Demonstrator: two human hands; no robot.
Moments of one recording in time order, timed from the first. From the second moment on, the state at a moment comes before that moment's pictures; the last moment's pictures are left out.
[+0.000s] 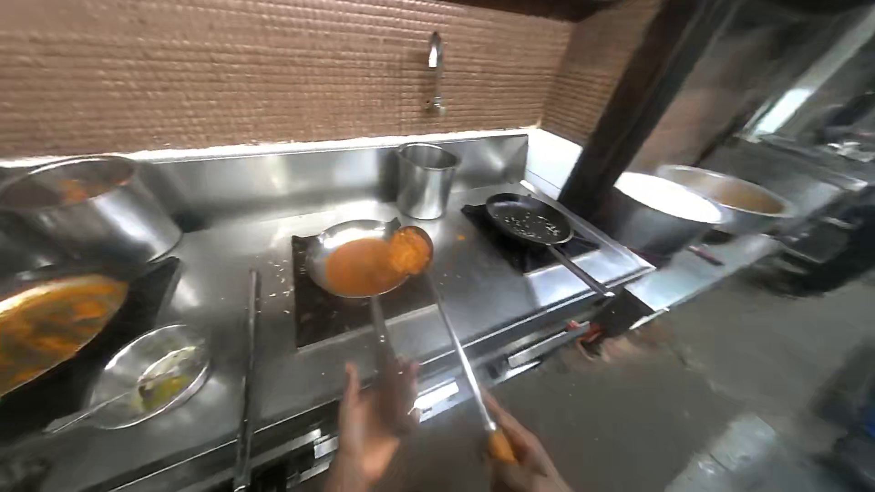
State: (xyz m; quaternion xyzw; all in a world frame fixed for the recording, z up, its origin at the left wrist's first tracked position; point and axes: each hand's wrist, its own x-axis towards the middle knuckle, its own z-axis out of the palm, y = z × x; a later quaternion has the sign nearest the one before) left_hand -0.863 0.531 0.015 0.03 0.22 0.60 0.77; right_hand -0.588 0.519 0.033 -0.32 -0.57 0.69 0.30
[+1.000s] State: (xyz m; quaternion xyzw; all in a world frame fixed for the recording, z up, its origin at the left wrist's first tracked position) left_hand -0.842 0.559 0.059 -0.02 0.44 0.54 0.72; right_hand -0.690 0.675 0.100 -0.53 -0.77 0.35 -0.04
